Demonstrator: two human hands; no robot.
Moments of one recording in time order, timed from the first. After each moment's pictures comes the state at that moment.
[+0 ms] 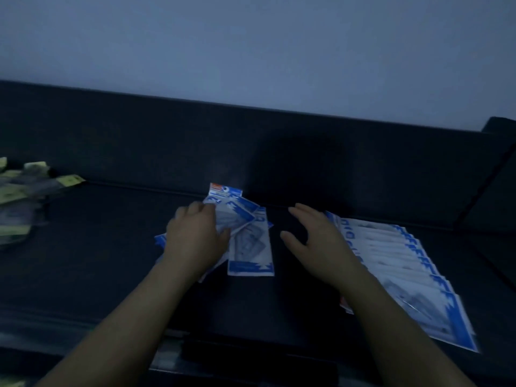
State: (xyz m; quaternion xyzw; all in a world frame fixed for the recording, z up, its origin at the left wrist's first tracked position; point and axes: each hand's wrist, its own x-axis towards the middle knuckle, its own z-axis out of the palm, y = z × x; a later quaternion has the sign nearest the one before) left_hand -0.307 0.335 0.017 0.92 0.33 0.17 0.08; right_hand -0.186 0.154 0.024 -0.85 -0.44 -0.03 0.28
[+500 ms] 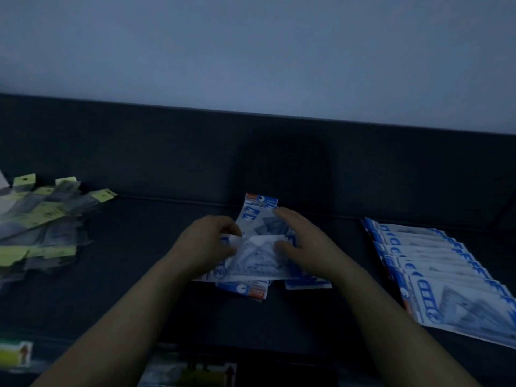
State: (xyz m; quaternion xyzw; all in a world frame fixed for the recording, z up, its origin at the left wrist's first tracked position) left_hand -0.347 0.428 0.026 0.94 0.21 0.11 0.26; right_hand -0.217 0.249 0.022 -0.83 -0.47 0.09 0.30
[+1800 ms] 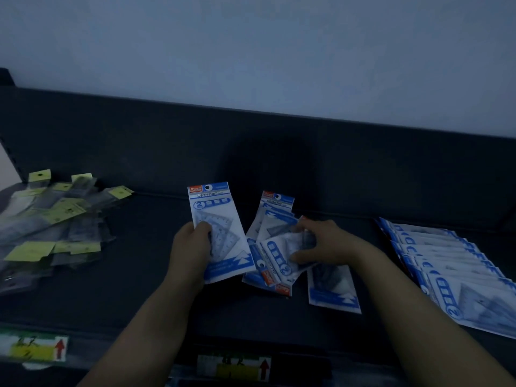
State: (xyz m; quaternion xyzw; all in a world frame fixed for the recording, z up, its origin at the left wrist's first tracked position) left_hand -0.384 0.437 0.013 0.54 0.37 0.29 0.70; right_hand -0.198 0.266 0.020 -0.89 -0.40 0.18 0.15
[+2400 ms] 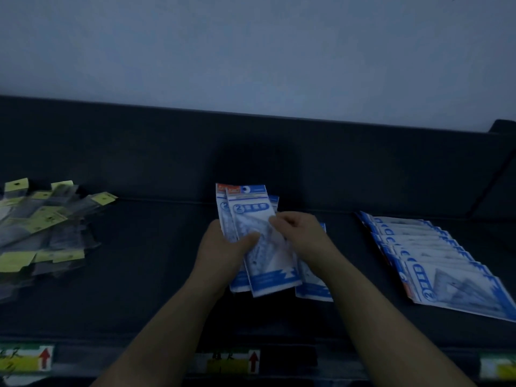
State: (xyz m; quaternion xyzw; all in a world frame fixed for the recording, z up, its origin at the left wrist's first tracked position) left_hand -0.365 0.398 0.009 0.68 0.21 0.25 0.66; right_hand -0.258 0.280 0.030 -0.78 -0.24 0.17 0.55
